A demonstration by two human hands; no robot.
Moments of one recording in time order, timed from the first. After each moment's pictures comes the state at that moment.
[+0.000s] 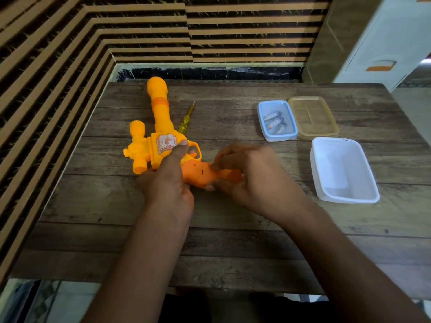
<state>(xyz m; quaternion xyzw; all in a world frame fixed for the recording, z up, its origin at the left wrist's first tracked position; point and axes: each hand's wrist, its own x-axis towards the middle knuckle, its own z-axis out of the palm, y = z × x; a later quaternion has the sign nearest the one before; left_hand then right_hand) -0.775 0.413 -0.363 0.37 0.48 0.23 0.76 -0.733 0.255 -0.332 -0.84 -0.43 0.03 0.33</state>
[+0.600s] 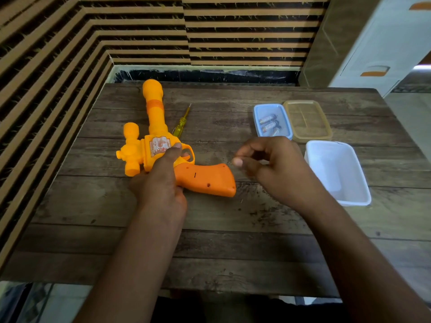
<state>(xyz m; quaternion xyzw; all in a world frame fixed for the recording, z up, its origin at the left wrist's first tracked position) -0.777 0.412 -0.356 0.38 0.48 0.23 0.75 -0.715 0.226 -0.327 -0.85 -0.27 0.08 0.44</state>
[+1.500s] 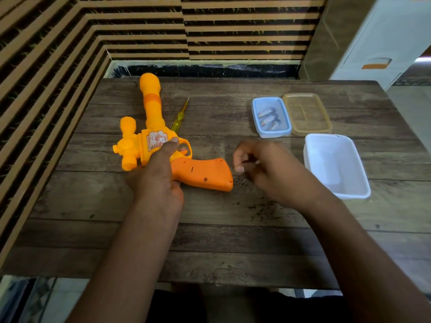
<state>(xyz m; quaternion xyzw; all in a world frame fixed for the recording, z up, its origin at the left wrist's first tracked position) -0.774 0.418 -0.359 0.39 0.49 0.22 0.75 -0.715 0.220 -0.332 -0.86 -0.35 0.14 0.36</state>
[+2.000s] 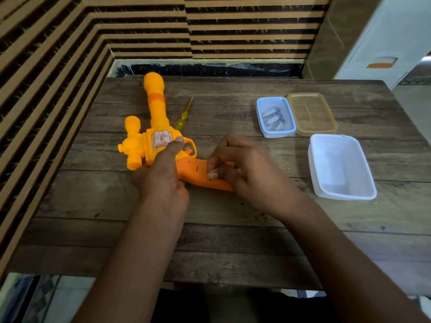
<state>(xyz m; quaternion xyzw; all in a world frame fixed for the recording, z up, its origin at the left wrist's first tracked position) -0.778 0.412 -0.352 0.39 0.49 0.22 0.75 -0.729 0.254 -0.341 -0.80 -0.45 0.05 0.40</state>
